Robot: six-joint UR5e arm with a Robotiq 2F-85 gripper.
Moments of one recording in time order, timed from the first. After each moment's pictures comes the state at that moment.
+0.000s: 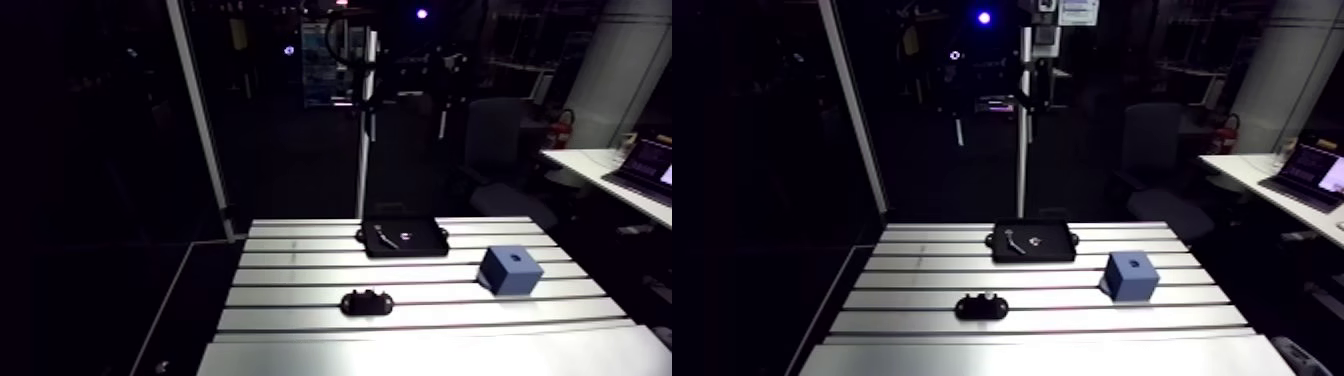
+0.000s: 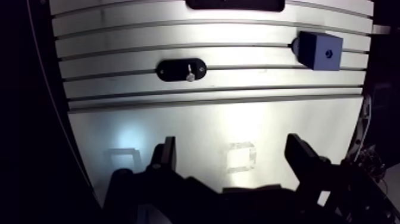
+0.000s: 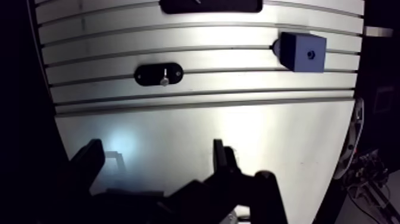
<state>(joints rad) -0.06 -1.49 1.50 -1.49 -1.64 -1.60</state>
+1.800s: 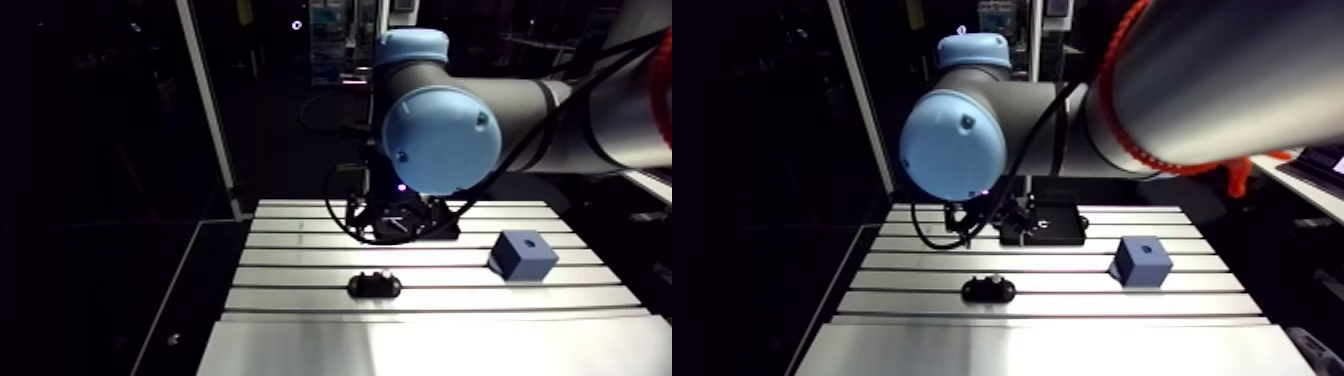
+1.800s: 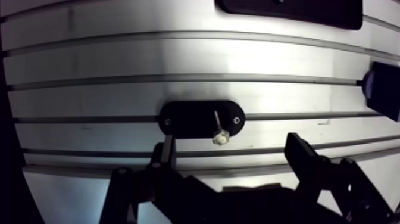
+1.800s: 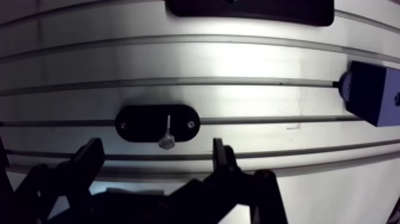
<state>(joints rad) -0.03 -1.42 2.05 -2.25 -1.62 -1.61</state>
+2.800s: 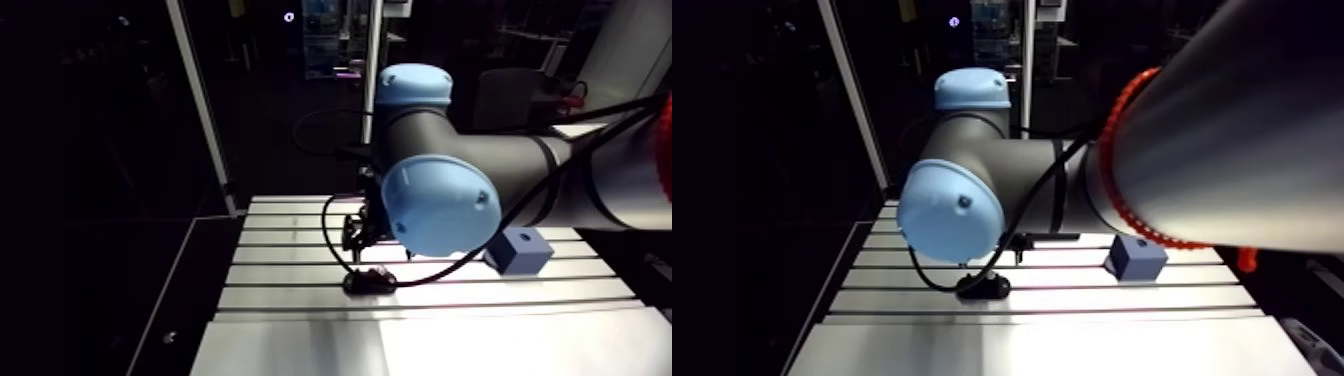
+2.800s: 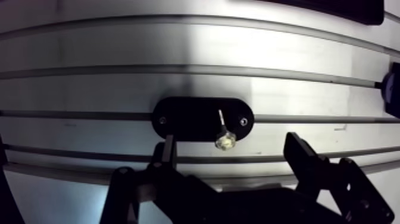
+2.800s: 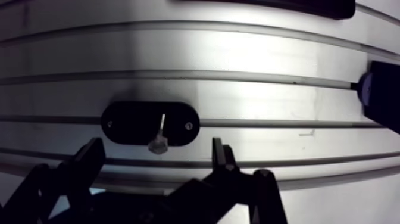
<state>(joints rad) -0.05 -1.40 2.17 -2.41 -1.59 -1.66</state>
